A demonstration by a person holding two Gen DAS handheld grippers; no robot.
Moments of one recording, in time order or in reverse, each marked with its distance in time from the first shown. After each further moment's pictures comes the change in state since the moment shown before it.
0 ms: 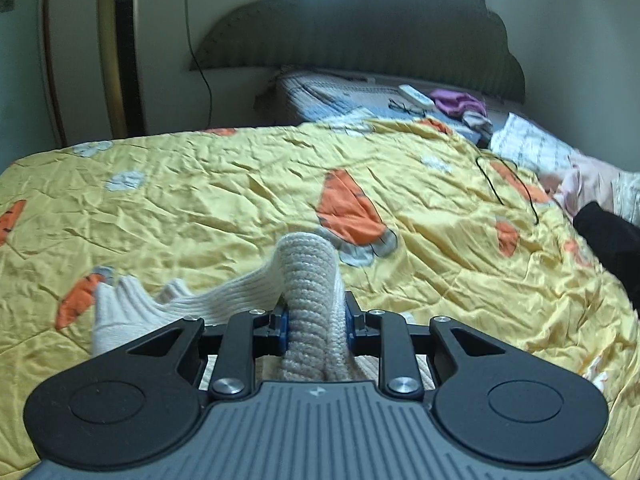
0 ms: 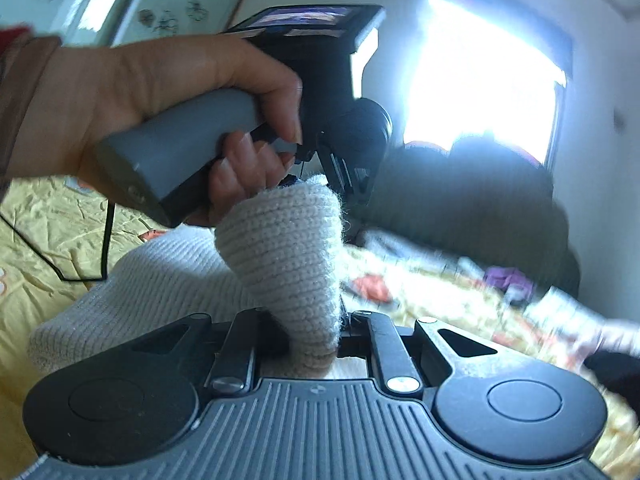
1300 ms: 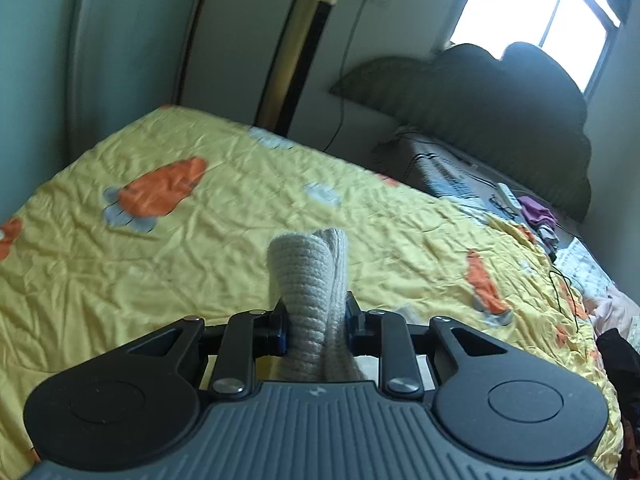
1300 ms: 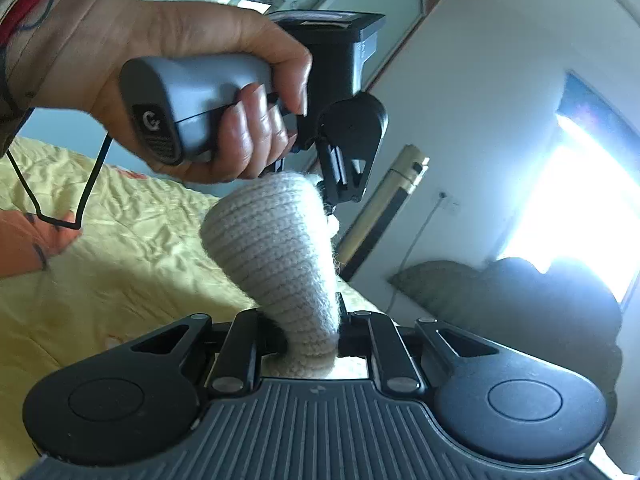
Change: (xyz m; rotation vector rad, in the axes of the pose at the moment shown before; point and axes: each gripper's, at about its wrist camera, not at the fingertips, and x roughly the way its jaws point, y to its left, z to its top) left arm -0.126 0.235 -0.029 -0.369 -0.116 0.086; right arm -0.027 0.174 0.058 -0.372 -0.195 0.200
